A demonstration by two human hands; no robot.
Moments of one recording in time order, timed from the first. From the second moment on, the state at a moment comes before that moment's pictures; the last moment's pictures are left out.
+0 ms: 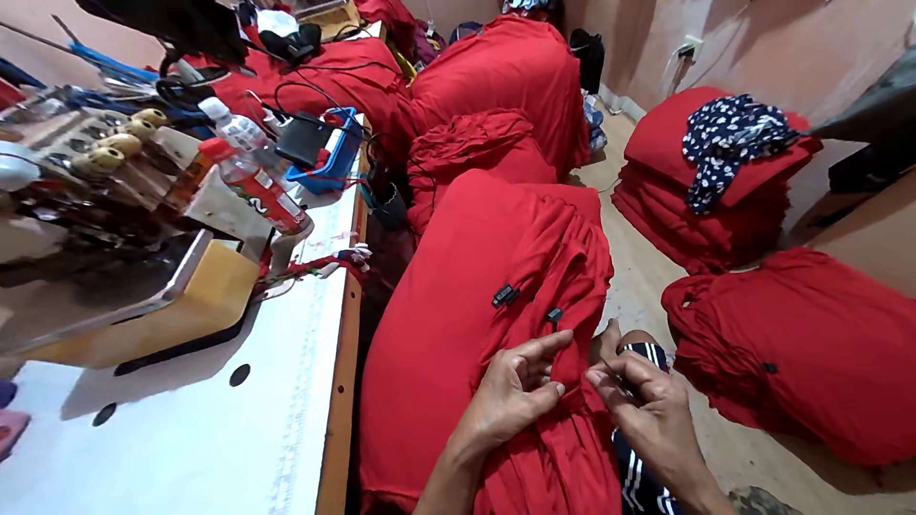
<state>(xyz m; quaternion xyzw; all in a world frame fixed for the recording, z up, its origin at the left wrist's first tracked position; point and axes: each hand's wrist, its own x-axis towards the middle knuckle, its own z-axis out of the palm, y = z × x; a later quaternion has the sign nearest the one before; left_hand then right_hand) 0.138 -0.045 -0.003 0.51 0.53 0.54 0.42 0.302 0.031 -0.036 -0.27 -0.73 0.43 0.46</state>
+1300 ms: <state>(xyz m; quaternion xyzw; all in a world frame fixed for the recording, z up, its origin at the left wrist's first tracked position) 0.137 -0.045 -0.004 0.50 0.51 0.54 0.44 0.320 0.026 -0.036 -0.32 -0.78 0.36 0.40</state>
